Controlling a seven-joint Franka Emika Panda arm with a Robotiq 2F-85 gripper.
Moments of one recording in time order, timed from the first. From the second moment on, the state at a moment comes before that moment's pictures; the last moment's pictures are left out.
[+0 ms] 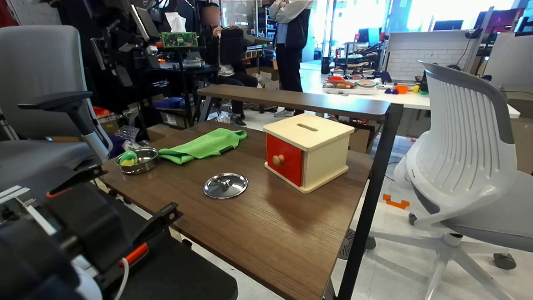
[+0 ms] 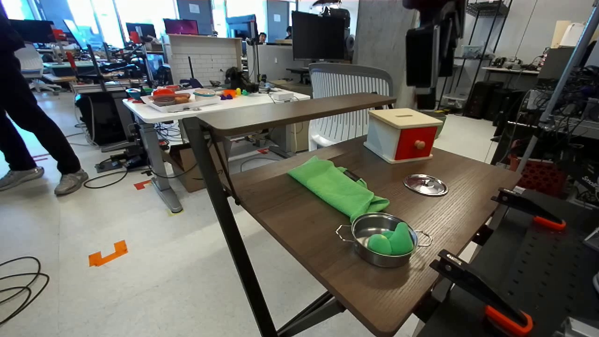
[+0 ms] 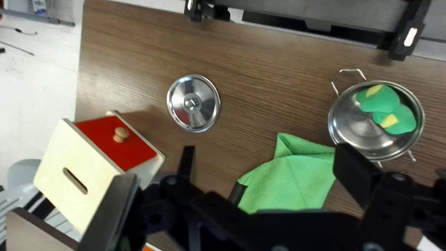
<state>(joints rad) 0.07 -0.01 0.23 -2.35 -0.47 2.14 0.33</state>
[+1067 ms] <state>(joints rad) 0.13 0.10 0.19 -2.38 -0.42 2.38 0.03</state>
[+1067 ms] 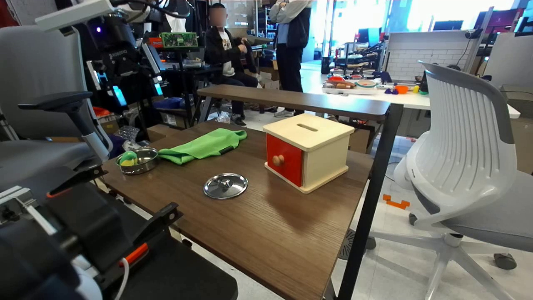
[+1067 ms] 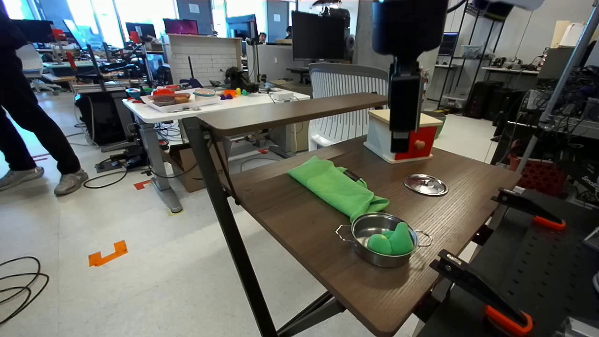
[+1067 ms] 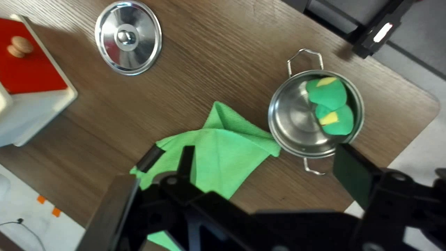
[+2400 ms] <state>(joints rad) 0.14 0.31 0.19 -2.42 -0.35 2.47 -0.40</state>
